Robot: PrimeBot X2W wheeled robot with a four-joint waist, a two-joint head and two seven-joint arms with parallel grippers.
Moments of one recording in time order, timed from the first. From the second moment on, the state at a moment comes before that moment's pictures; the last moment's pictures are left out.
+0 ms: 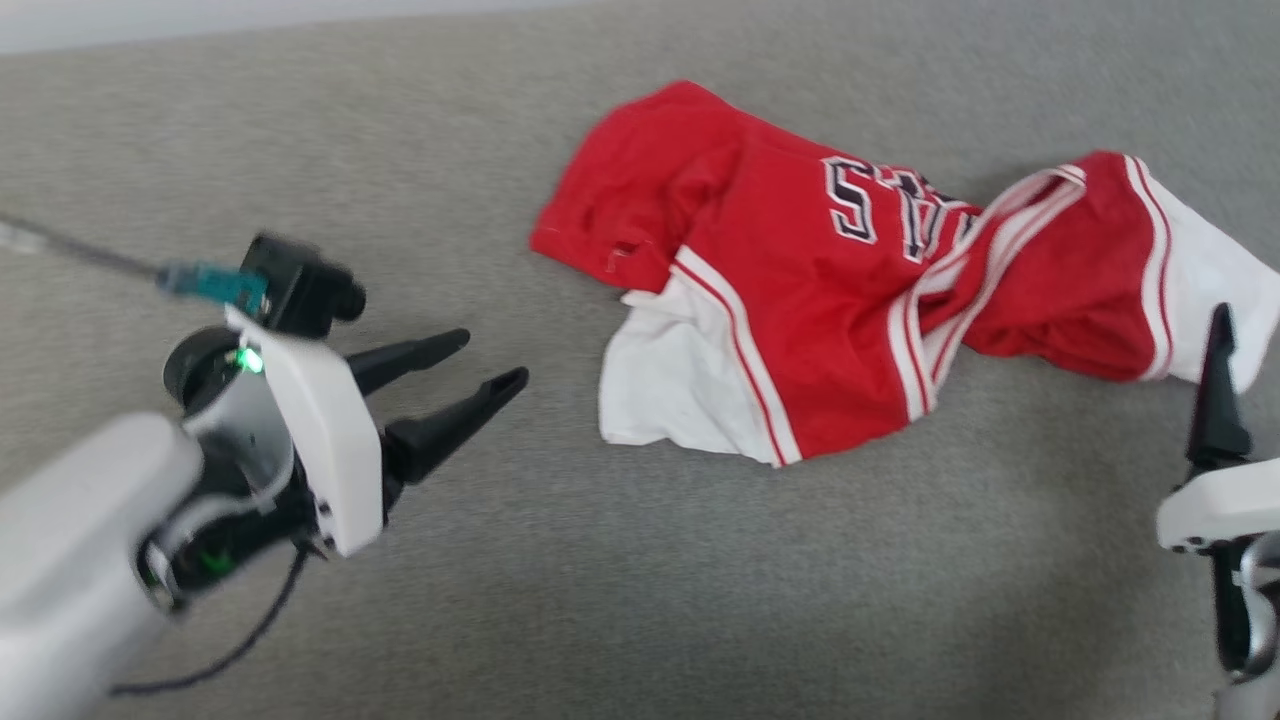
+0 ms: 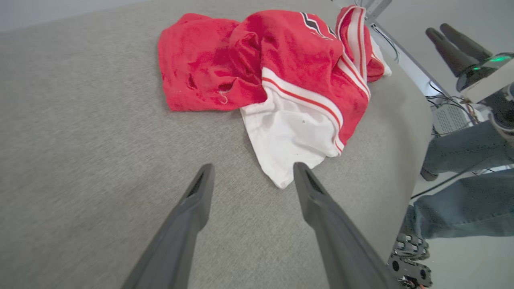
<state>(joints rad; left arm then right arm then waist) -0.77 0.84 -0.97 0.03 -1.21 -0.13 0.22 -0.22 -0.05 -0.37 0.06 -0.06 0.13 -0.09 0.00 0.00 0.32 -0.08</state>
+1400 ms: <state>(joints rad) -0.94 0.94 -1.13 0.12 -1.56 -0.13 0.28 -0.29 -0.05 -0.26 0.19 0.00 0.13 -0.23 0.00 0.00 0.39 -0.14</state>
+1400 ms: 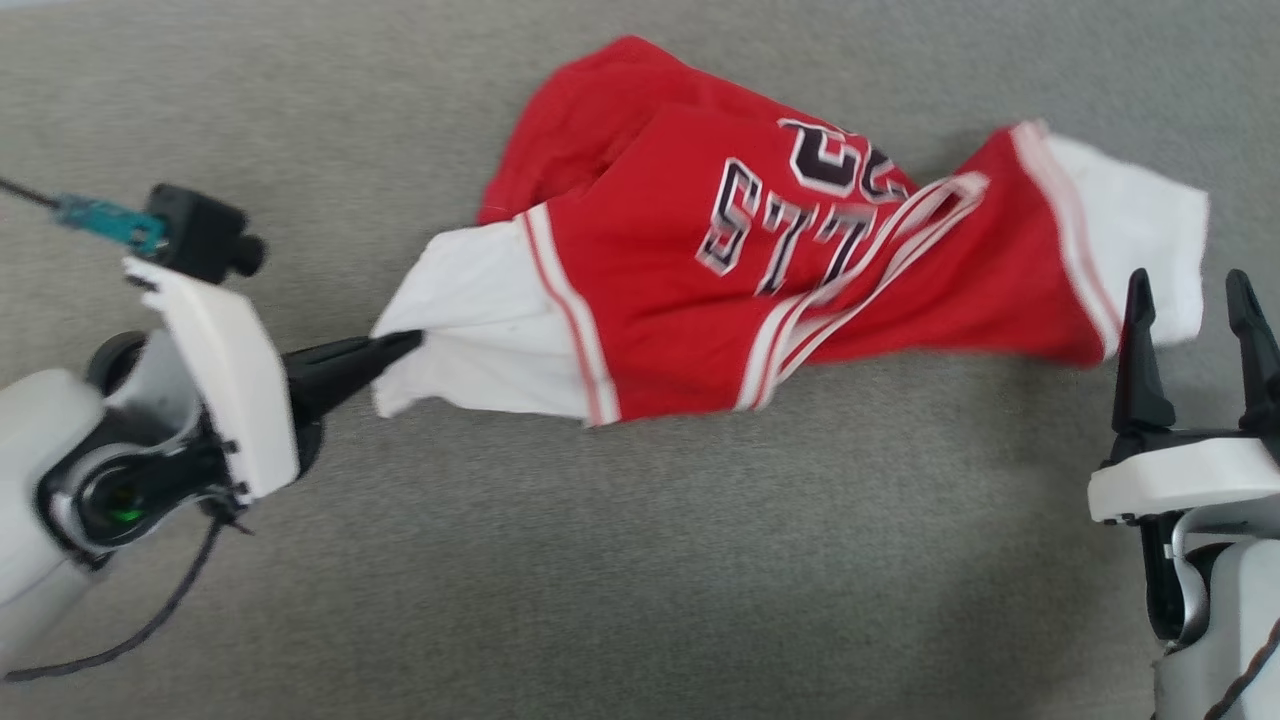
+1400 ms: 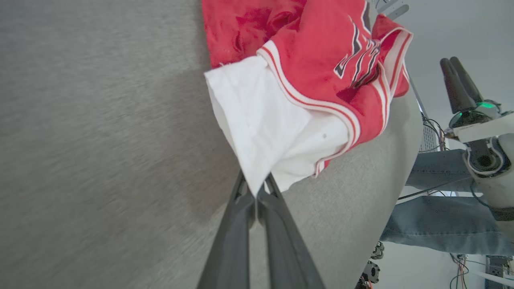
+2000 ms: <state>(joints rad) -0.81 0.98 -1.13 0.33 -1.59 -0.13 0.23 -0.24 -0.05 -0.25 0.10 -0.02 0.13 -0.14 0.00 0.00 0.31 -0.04</state>
